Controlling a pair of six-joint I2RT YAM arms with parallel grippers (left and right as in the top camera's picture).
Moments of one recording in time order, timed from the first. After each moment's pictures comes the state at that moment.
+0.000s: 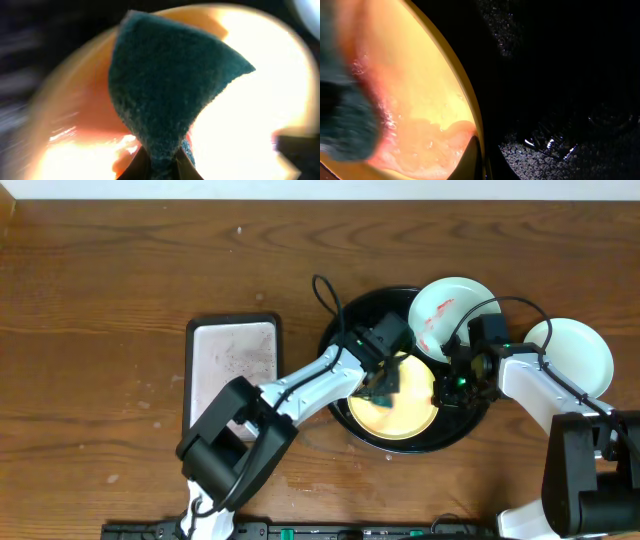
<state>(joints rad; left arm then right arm) -0.79 2.00 1.33 -0.55 0.19 -0.78 0.08 1.69 0.86 -0.69 -0.33 0.13</state>
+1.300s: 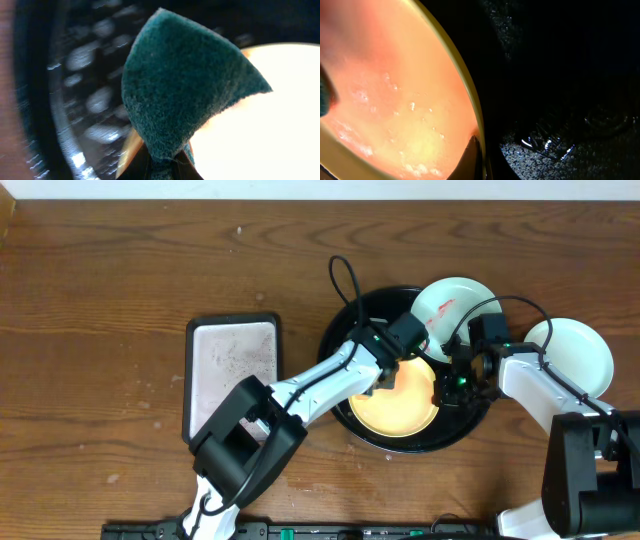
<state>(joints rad) -0.82 2.04 1.45 -0.76 -0.18 -0.70 0.08 1.69 0.87 -0.69 -0.33 0.13</state>
